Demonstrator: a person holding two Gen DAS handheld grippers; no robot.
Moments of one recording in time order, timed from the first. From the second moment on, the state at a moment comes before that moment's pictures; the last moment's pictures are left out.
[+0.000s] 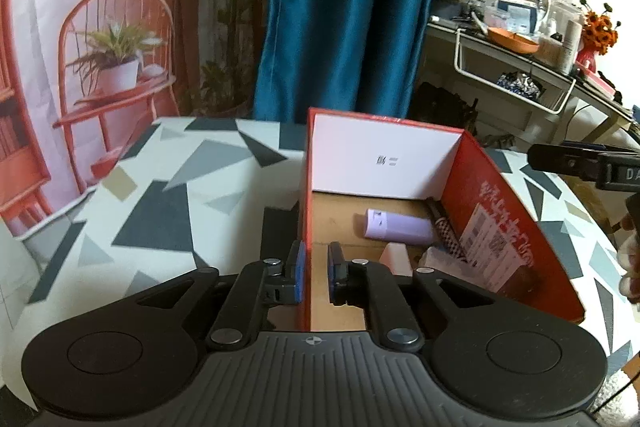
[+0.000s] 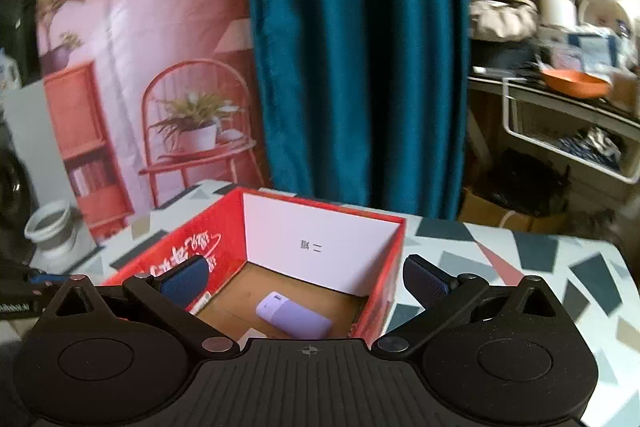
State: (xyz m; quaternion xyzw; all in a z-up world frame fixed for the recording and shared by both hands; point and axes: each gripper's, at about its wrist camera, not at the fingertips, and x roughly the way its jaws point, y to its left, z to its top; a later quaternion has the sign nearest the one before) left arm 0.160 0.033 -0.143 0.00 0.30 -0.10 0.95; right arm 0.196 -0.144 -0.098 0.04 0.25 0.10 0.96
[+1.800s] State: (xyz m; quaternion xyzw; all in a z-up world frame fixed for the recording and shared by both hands) left arm -0.006 0.018 0.018 0.04 0.16 -0.05 0.99; right arm -0.020 -0.076 0.046 0.07 0.20 -0.04 0.98
